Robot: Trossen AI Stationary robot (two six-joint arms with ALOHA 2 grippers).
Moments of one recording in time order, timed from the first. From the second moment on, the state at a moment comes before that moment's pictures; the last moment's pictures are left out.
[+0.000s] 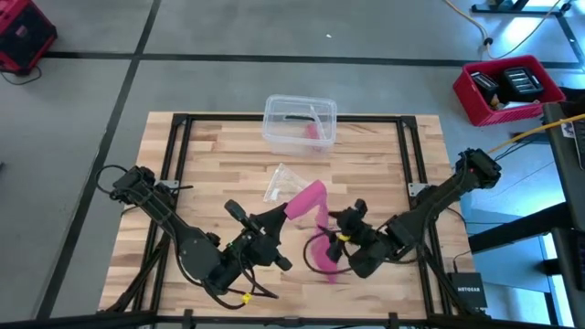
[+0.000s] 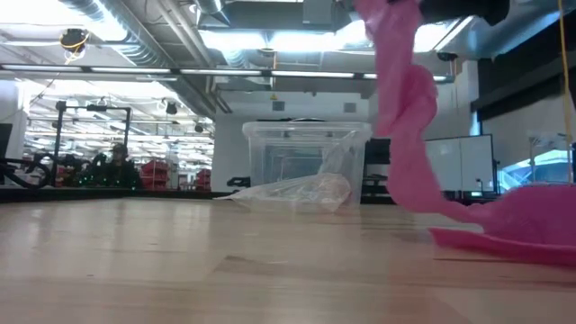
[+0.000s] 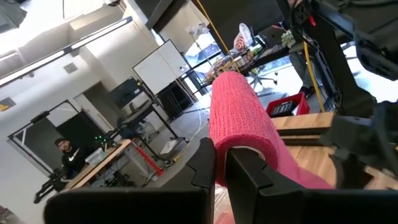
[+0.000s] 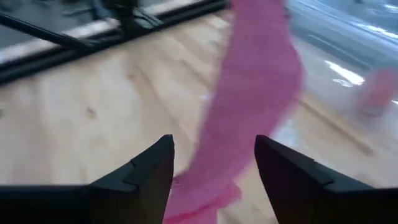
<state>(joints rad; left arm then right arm) -0.67 1.82 1.76 0.40 -1.54 0.89 0.64 1.54 1.14 -0.58 0.93 0.97</state>
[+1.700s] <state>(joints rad) -0.83 1.65 1.76 0.37 -0.91 0.87 0.63 1.60 1.13 -0.09 0.71 -0.07</state>
